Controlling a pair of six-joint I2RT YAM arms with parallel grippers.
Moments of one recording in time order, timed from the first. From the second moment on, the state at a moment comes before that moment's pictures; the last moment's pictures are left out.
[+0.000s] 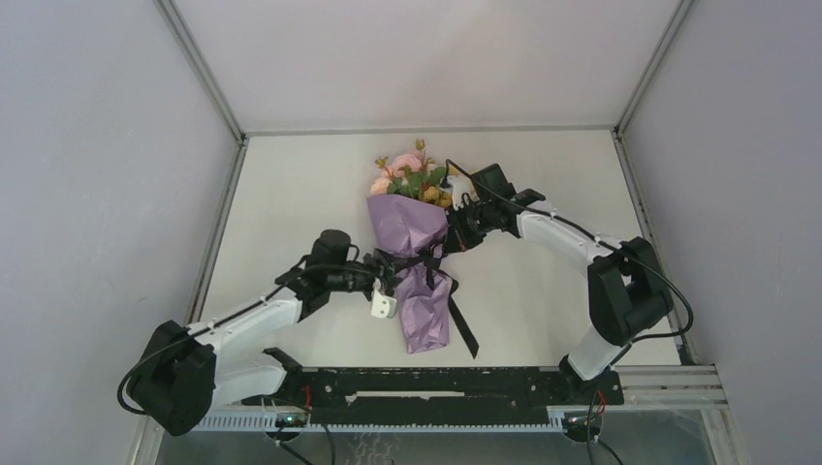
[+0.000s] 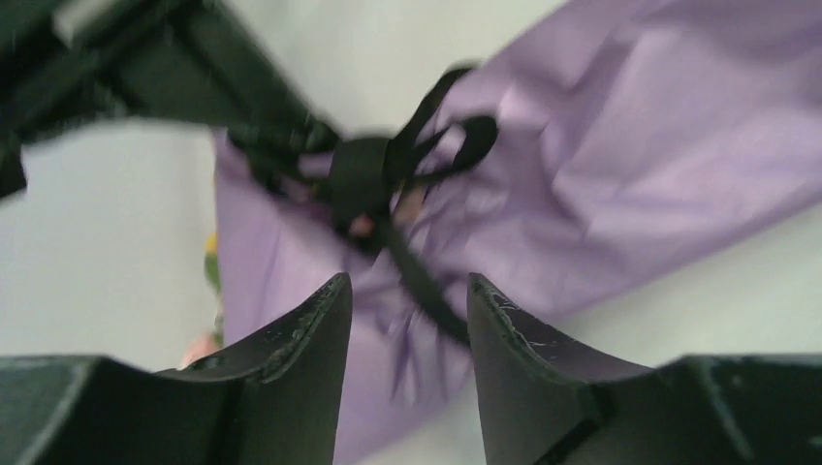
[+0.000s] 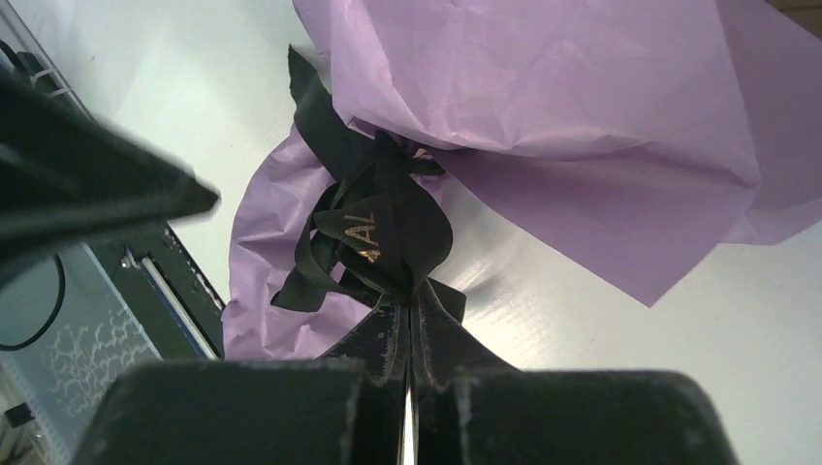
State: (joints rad) left arm -0.55 1.12 0.51 0.04 0.68 1.34; right arm 0.50 1.64 1.18 -0.53 -0.54 0.05
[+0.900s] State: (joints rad) left arm -0.78 1.39 0.57 0.17 0.65 1.57; right arm 0.51 1.67 1.17 -0.48 -0.58 0.08
